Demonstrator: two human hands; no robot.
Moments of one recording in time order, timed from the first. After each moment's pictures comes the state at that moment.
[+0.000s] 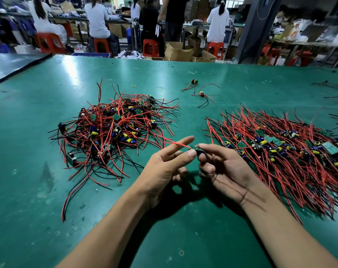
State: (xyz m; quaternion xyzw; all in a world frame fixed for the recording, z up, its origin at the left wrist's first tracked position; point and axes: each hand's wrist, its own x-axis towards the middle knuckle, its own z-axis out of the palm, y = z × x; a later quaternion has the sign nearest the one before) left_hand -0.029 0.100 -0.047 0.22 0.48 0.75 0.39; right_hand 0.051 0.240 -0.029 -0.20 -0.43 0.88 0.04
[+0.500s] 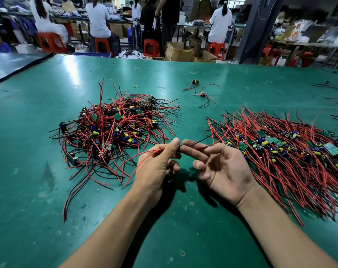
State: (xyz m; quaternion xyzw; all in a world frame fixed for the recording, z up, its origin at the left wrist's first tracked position) left_hand -0.033 0.103 -0.048 0.08 0.53 0.80 0.28; right_hand 0.048 0.239 -0.036 -0.14 -0.41 0.90 0.01
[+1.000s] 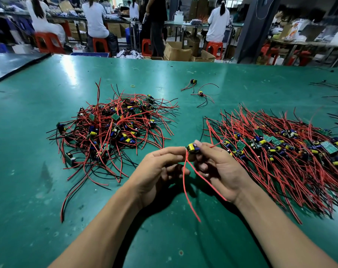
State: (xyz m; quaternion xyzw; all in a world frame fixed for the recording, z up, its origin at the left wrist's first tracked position) left_hand -0.037 0.094 -0.042 0.15 0.49 0.74 0.43; right_hand 0.044 0.233 -0.041 -0.16 -0.50 0.84 0.12
